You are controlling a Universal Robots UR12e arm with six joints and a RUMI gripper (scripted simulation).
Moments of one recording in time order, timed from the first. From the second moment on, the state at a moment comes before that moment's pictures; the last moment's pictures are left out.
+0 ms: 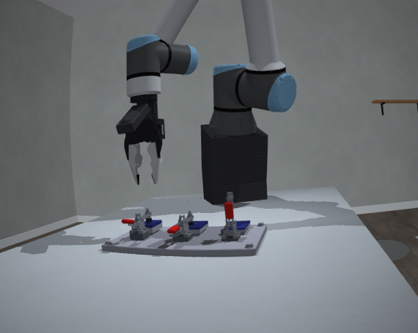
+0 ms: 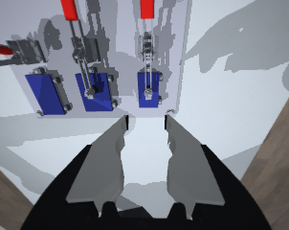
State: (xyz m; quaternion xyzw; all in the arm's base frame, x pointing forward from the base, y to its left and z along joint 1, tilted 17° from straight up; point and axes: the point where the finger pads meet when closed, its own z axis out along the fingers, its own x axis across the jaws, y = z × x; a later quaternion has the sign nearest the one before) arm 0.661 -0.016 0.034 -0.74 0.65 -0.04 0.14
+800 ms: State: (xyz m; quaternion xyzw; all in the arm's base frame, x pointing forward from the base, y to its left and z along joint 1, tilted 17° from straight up) arm 0.760 -0.004 0.062 -0.75 0.65 -0.04 0.14
